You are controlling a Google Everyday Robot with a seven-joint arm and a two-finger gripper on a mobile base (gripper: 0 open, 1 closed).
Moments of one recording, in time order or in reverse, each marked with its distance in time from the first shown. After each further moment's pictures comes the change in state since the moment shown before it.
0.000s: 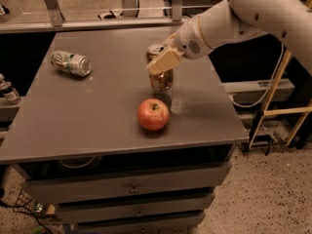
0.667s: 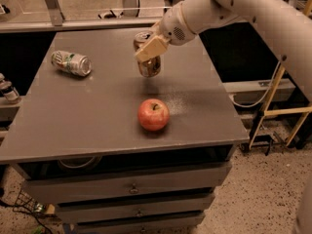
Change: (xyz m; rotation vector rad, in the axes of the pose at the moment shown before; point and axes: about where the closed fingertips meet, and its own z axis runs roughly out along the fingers) arm -0.036 -0.031 0.028 -0.021 -0.023 -0.103
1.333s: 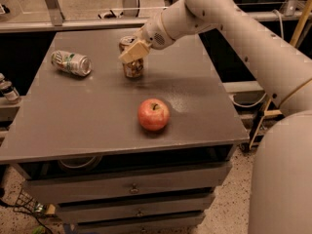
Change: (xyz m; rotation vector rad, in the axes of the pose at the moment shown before) arm -0.005 -0.021 0.066 -0.048 -0.043 0.010
